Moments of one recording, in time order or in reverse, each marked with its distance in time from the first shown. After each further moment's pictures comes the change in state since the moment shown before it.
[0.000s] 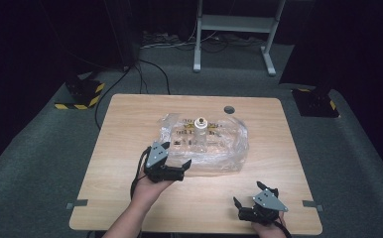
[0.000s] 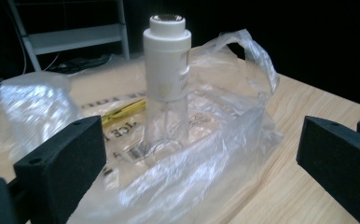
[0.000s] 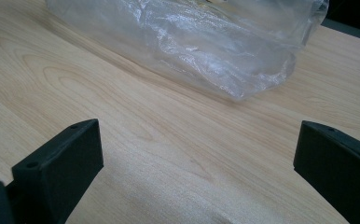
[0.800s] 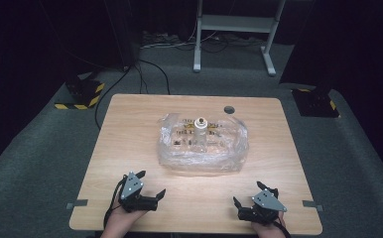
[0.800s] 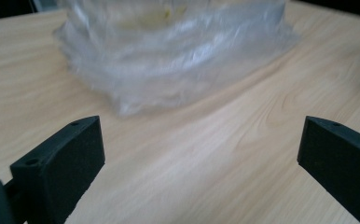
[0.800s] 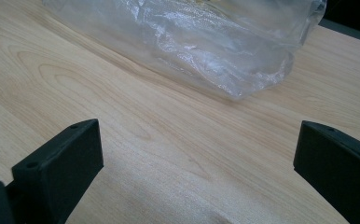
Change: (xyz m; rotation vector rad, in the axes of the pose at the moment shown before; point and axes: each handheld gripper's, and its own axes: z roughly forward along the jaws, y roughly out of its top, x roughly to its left) left arm 0.016 -0.101 -0.061 0.158 0.049 0.030; right arm 0.001 0.000 0.001 0.007 -0.016 -0.009
